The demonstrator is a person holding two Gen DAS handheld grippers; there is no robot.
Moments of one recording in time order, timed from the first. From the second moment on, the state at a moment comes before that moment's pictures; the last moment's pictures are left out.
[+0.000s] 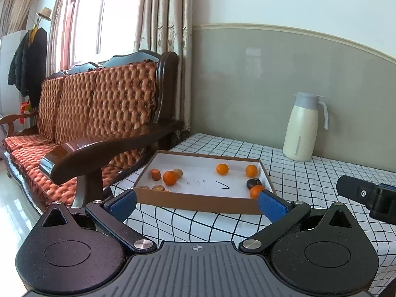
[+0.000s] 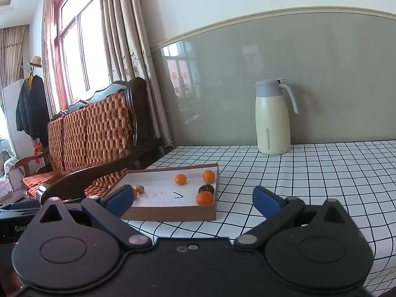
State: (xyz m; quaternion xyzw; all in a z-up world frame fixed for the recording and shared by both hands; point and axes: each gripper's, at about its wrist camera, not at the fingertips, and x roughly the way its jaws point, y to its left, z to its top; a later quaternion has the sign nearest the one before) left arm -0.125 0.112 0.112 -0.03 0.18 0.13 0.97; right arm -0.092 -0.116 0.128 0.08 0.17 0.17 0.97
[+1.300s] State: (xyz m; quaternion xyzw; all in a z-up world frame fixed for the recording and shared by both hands) left arm -0.125 0.110 0.118 -0.04 0.16 0.12 0.98; right arm -0.097 -0.113 0.126 0.08 0.17 0.17 0.97
